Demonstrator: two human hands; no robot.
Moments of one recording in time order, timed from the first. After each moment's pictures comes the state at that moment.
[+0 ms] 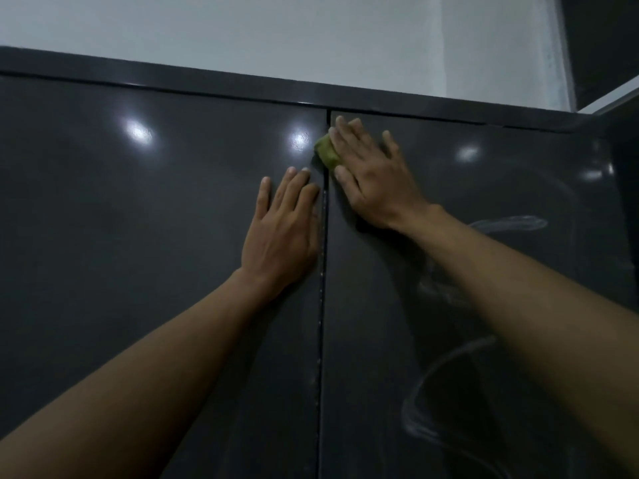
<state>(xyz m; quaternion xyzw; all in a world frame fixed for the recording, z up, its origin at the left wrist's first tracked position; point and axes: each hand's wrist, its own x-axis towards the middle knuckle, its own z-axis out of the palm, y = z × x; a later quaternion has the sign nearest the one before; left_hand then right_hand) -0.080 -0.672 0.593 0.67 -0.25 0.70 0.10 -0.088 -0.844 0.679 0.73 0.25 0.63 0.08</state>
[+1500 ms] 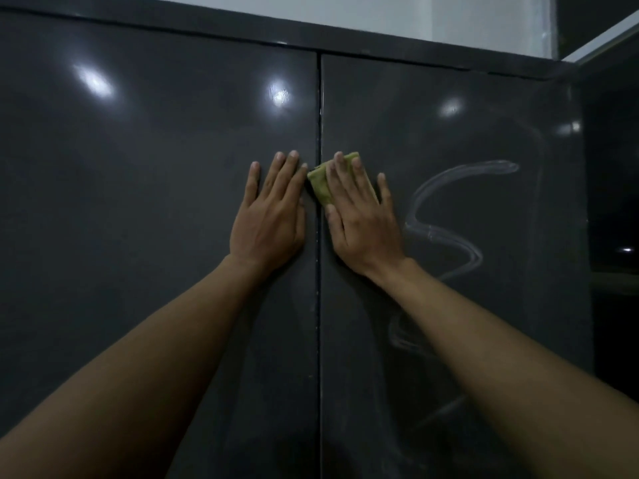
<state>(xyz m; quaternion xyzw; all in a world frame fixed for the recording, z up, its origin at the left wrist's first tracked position) -0.081 -0.658 0.540 0.69 -0.24 0.68 0.04 -0.092 -0.827 0.538 0.75 0.18 0.64 0.00</state>
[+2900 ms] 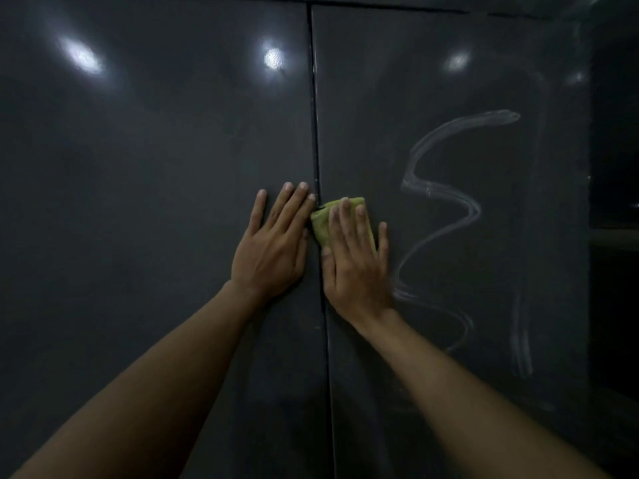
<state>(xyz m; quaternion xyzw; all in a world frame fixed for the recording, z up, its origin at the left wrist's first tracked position) -0.088 -0.647 0.458 0.72 -0.27 0.64 -0.06 -0.095 -0.803 0.411 0.75 0.13 0.64 -0.09</state>
